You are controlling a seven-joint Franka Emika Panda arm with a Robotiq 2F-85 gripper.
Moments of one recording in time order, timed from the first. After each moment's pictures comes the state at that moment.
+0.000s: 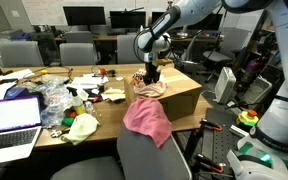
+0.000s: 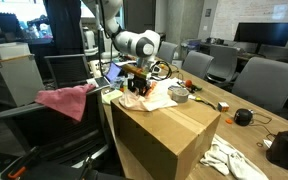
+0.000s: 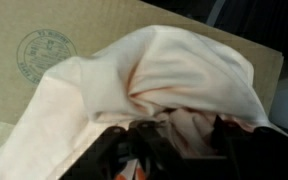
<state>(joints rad) -0.24 0.59 -0.11 -1.75 0.20 2.05 -0.13</state>
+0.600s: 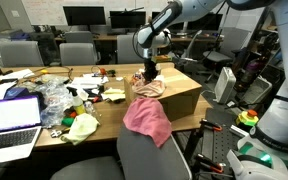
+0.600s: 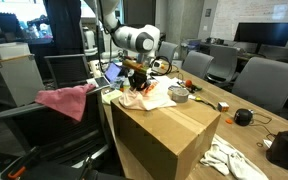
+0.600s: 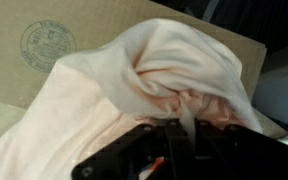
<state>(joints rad) -0.24 0.56 -0.11 -1.74 0.20 2.05 -0.13</state>
